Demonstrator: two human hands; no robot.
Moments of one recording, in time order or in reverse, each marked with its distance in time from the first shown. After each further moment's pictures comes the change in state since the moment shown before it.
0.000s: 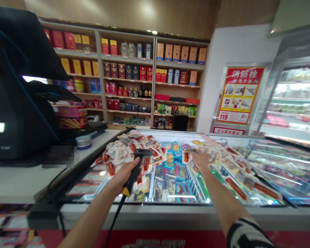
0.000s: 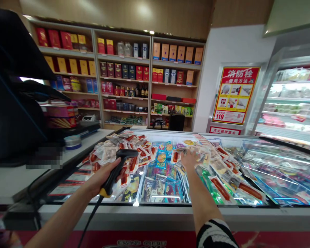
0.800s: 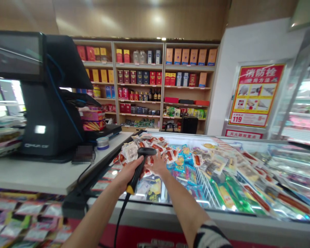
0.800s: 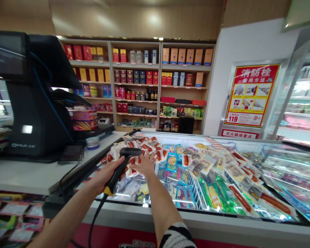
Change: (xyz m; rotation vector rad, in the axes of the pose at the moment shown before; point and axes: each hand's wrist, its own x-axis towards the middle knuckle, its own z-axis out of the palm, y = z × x) left_hand -0.020 0.021 -0.029 0.024 0.114 0.004; right_hand -0.146 -0.195 0.043 0.108 -0.451 -0.717
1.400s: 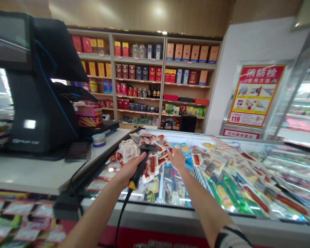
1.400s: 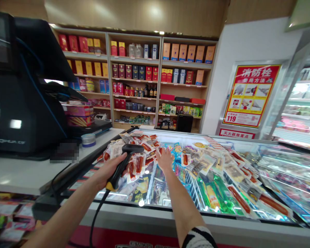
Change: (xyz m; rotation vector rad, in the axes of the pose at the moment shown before) left_hand 0.018 -0.001 0.004 0.041 -0.060 0.005; right_hand 0.009 0.093 -0.023 -0.083 0.318 0.237
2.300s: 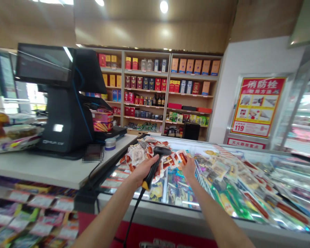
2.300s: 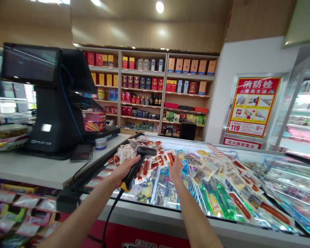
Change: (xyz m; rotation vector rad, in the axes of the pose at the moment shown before) left_hand -0.025 0.016 0.021 -0.027 -0.171 0.078; right_hand -0.026 0.014 -0.031 0.211 0.192 0.096
